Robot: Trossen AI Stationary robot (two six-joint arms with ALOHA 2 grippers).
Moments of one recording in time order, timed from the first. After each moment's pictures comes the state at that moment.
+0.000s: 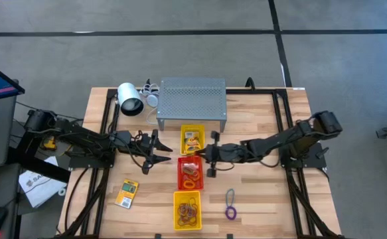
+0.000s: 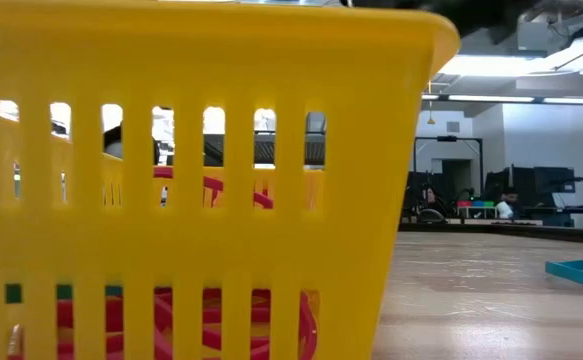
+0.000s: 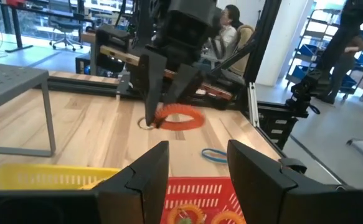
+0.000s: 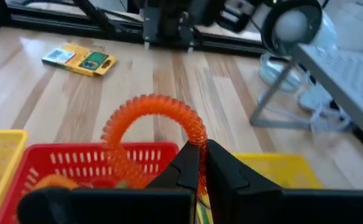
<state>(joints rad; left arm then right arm) -0.13 1.10 0.26 0.79 0.01 -0.17 0.24 1.61 0.88 0.30 0.39 -0.02</state>
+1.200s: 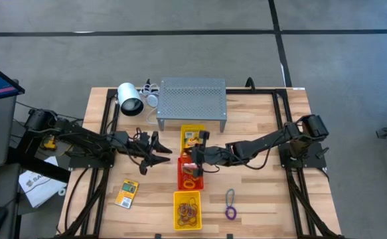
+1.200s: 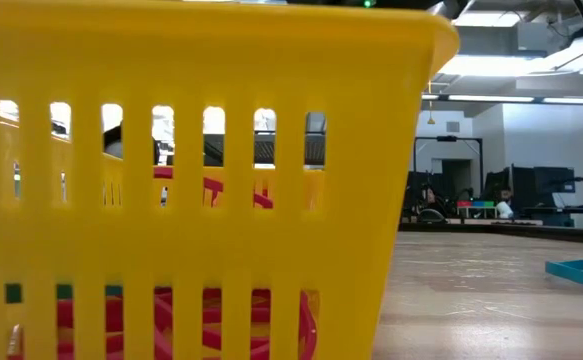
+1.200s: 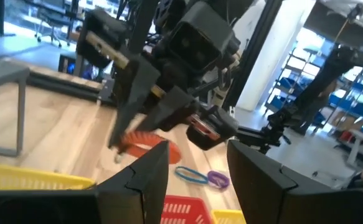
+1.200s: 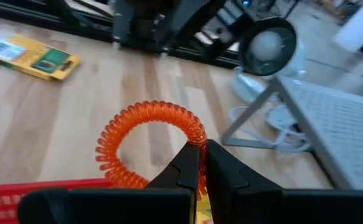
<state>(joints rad) -0.16 1.10 0.26 0.87 0.01 -0.33 0.24 1.77 1.14 0.17 0.53 -0.12</state>
